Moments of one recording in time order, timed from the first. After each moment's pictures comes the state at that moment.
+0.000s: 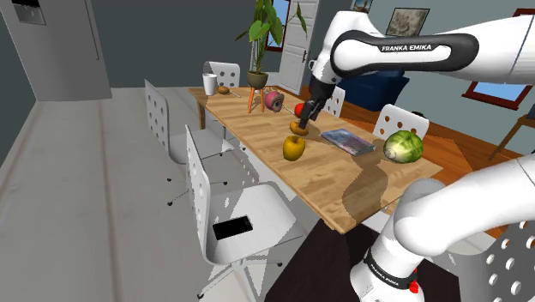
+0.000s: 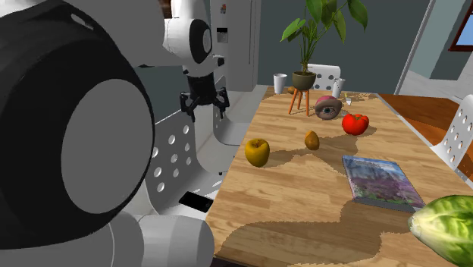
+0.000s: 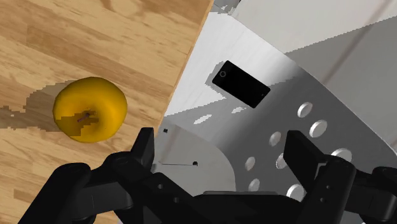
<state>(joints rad) -0.08 -0.62 -0.11 -2.38 -0.11 1.93 -0.20</state>
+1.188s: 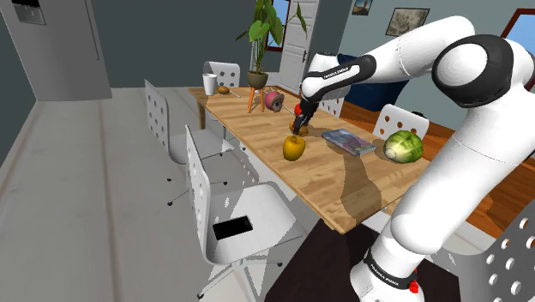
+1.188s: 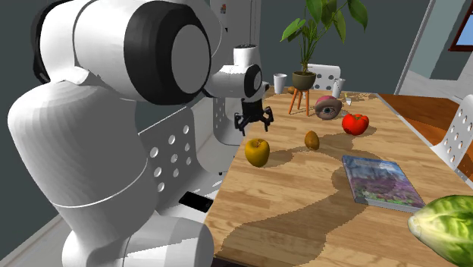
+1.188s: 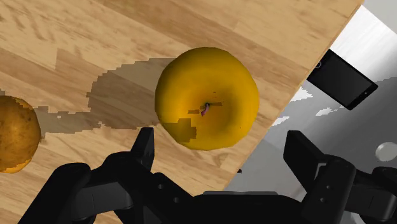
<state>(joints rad) -0.15 -0.09 -0.33 -2.19 -0.13 2.31 -0.47</state>
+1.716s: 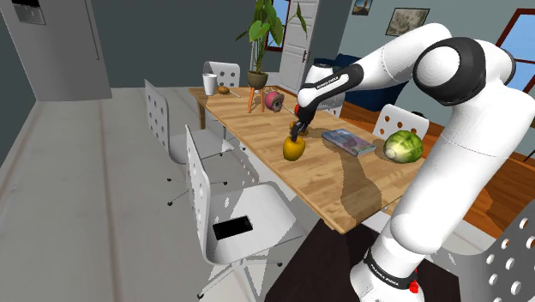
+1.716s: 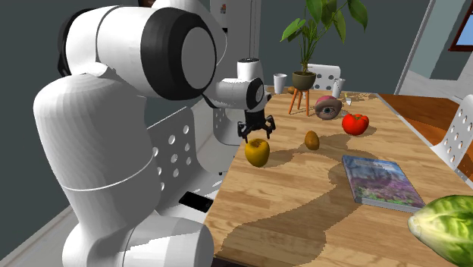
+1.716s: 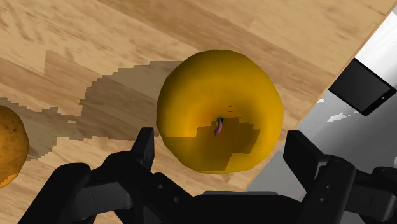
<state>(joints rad) -0.16 0.00 -0.35 -2.20 -0.10 2.42 -0.50</state>
